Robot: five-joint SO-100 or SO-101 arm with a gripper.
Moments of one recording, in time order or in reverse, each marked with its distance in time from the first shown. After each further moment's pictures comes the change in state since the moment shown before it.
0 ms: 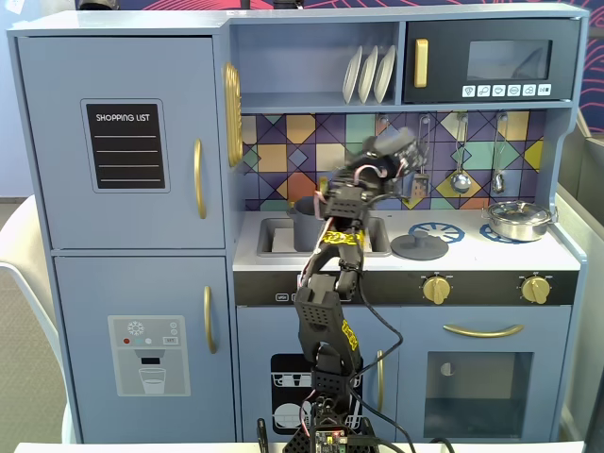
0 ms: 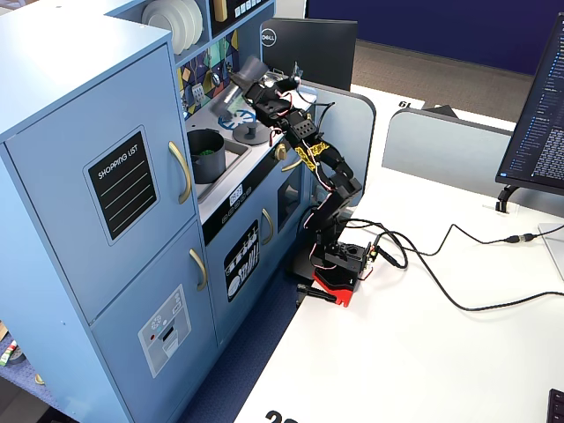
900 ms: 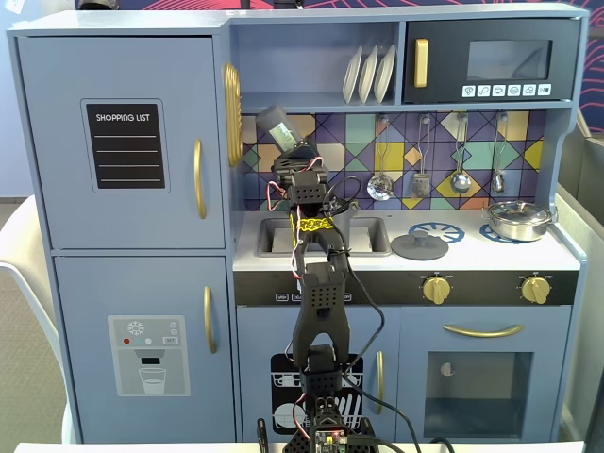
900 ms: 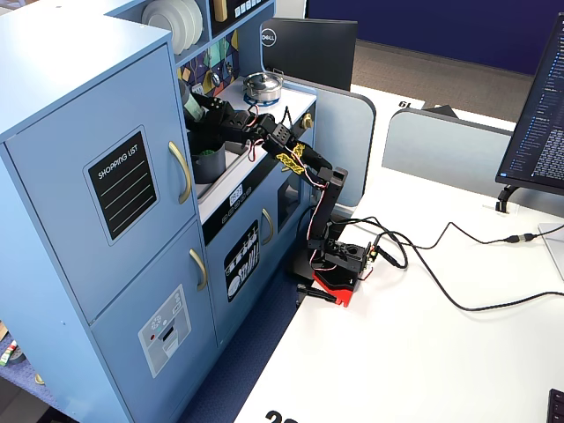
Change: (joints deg) arm -26.0 -15.1 -21.7 15.6 82.7
